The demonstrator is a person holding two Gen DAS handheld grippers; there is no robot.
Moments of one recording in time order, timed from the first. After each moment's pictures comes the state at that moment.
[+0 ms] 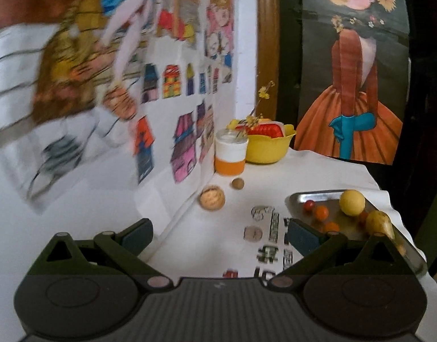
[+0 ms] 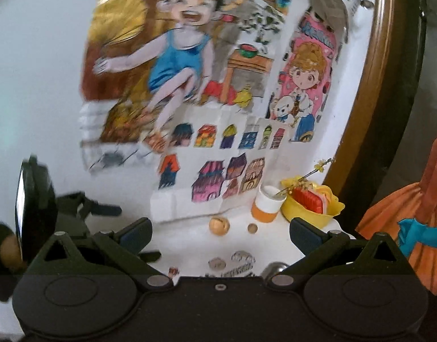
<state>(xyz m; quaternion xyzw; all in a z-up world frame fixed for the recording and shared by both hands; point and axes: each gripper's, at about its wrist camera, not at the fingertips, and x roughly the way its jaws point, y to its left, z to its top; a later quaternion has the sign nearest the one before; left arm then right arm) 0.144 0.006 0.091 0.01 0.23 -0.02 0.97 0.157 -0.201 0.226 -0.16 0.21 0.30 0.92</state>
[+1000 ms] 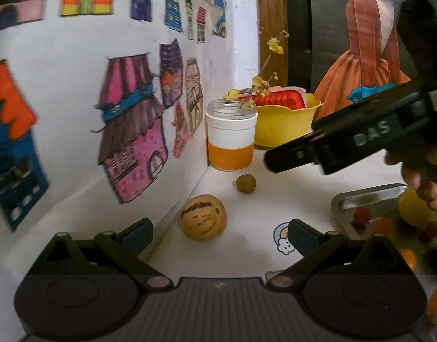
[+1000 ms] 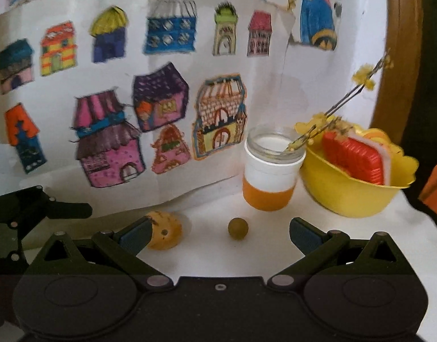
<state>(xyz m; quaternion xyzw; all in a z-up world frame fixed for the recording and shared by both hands) 0.317 -0.004 0.013 0.04 0.26 -0.02 0.96 0.439 -0.163 0.046 -0.11 0.30 0.36 0.88</state>
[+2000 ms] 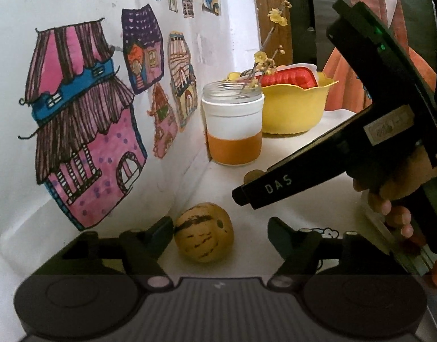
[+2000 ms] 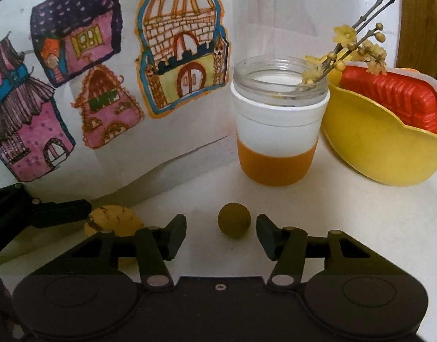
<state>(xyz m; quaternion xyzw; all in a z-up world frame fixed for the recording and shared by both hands) 0.373 -0.014 -0.007 0.07 0.29 -0.01 0.96 0.508 -0.123 -0.026 -0.09 0.38 0.33 0.86</state>
